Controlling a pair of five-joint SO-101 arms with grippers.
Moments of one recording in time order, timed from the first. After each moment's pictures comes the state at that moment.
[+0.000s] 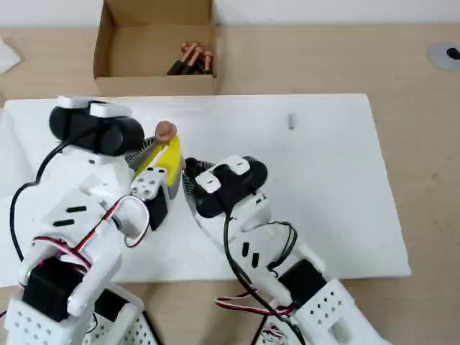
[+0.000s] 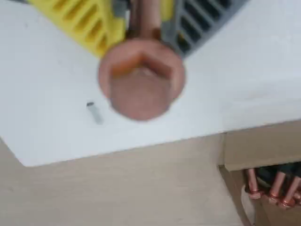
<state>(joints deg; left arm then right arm) 23.0 -70.9 38.2 57.2 1.8 -43.1 -82.0 81.0 23.6 -8.2</state>
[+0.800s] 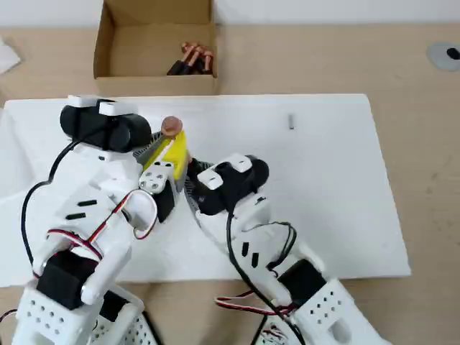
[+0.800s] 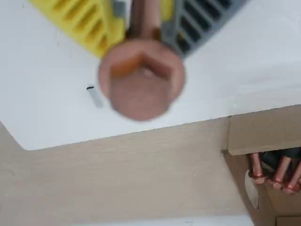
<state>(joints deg) 23.0 -70.9 45.1 48.0 2.2 -43.1 -82.0 81.1 23.6 -10.2</state>
